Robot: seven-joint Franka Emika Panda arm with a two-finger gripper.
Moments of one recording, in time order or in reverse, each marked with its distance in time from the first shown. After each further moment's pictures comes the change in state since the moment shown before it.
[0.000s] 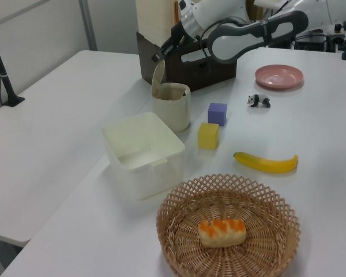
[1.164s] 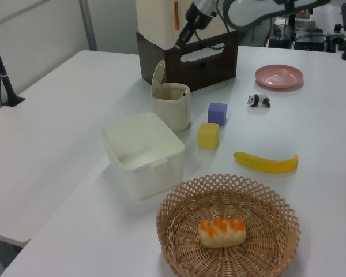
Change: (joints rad) arm 0.001 -0.186 0.001 -0.080 -0.001 -0.299 -0.001
